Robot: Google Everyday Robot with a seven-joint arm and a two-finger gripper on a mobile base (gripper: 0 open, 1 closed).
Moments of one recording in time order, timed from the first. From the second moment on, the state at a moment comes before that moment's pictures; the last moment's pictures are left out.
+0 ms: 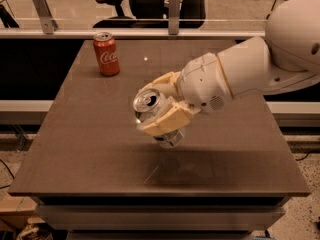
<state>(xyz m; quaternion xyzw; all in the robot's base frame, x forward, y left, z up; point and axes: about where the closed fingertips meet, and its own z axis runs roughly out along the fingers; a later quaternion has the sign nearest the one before) 0.421 0.017 0.933 -0.64 0.58 0.33 0.38</state>
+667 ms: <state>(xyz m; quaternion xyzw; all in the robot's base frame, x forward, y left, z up) 0.420 0.011 0.931 -0.67 0.63 0.25 0.31</state>
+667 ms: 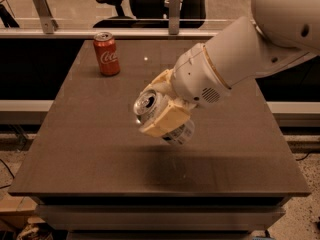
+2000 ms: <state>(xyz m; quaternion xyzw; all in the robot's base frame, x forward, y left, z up) 0.422 0.008 0.904 -0.71 0.67 0.13 0.20</state>
